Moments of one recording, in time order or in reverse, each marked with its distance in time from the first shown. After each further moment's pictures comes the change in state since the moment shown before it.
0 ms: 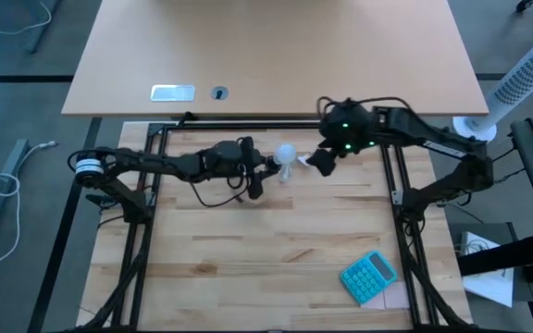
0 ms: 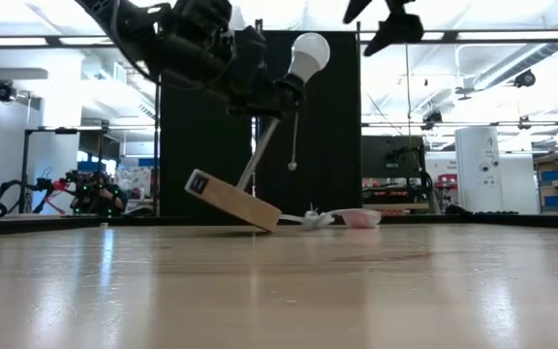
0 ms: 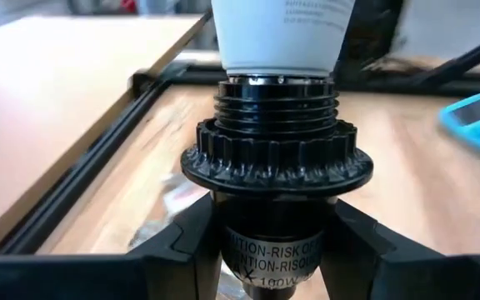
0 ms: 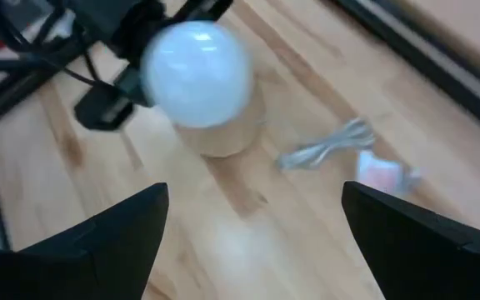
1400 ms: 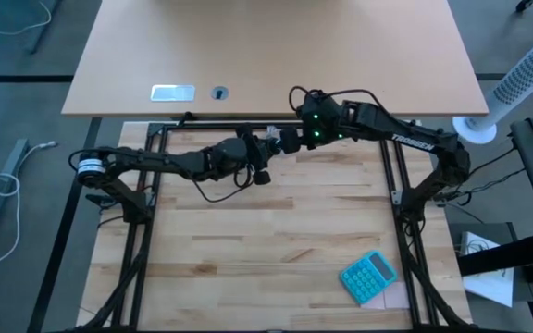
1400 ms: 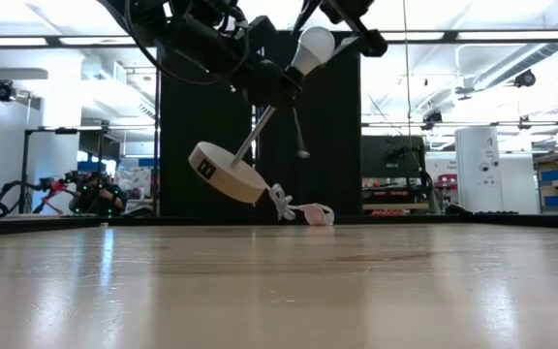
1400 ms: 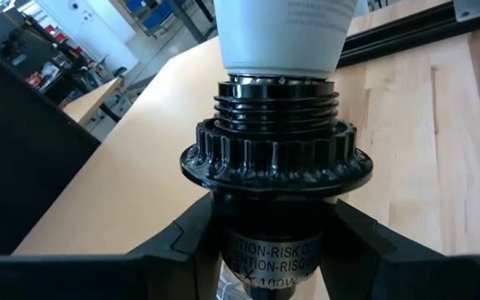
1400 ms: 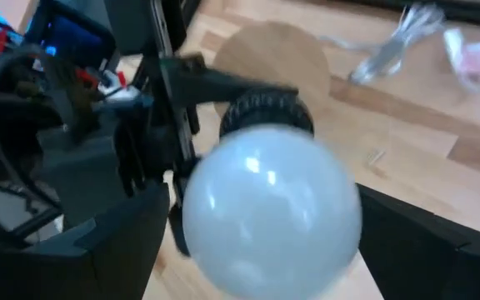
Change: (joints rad) left arm -0.037 0.023 0.137 -0.084 -0.418 0.384; right arm -0.031 0.215 0.120 0.180 -0.015 0.436
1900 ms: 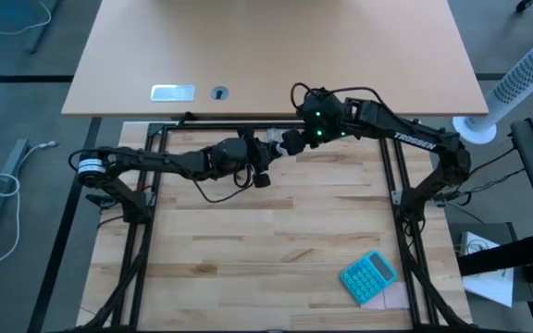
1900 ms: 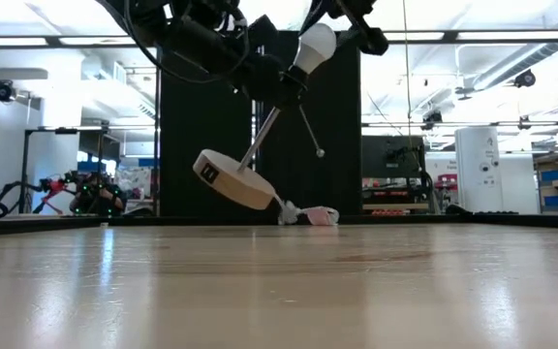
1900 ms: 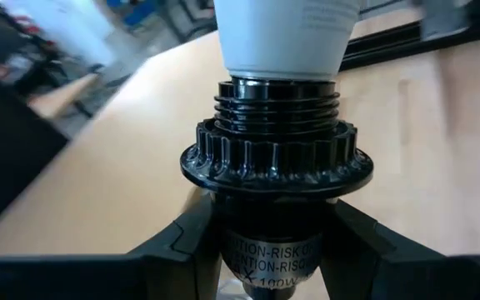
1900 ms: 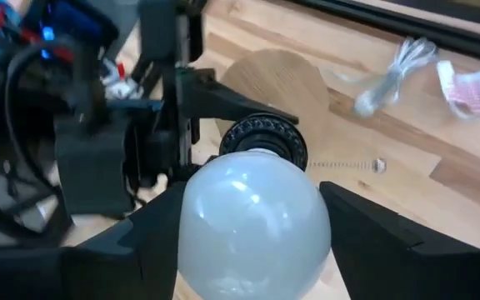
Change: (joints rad) left arm 0.002 -0.001 0.000 -0.013 0.088 -0.073; right arm -0.006 -0.001 0.020 -0.031 -0.011 -0.117
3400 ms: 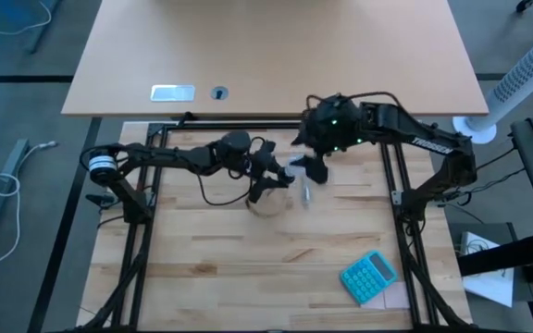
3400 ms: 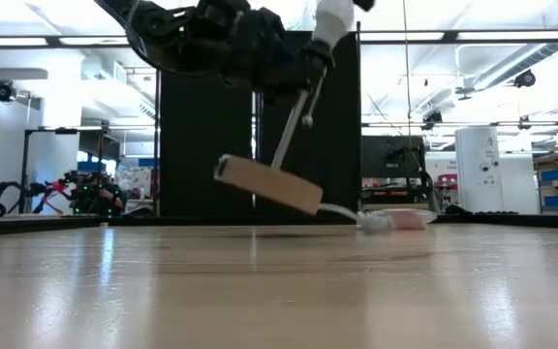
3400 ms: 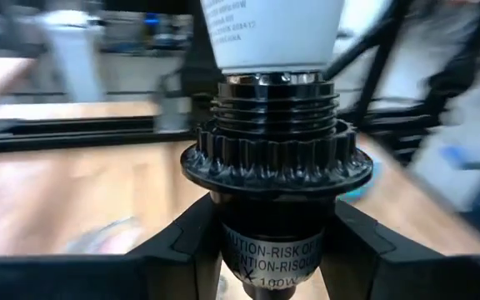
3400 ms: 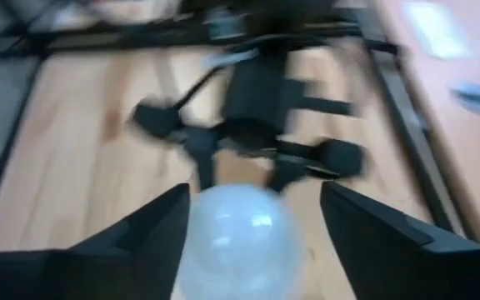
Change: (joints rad) left arm 0.070 0.093 0.025 0.123 0.847 -0.311; right arm 0.124 -0.051 0.106 -0.090 -0.044 -0.795
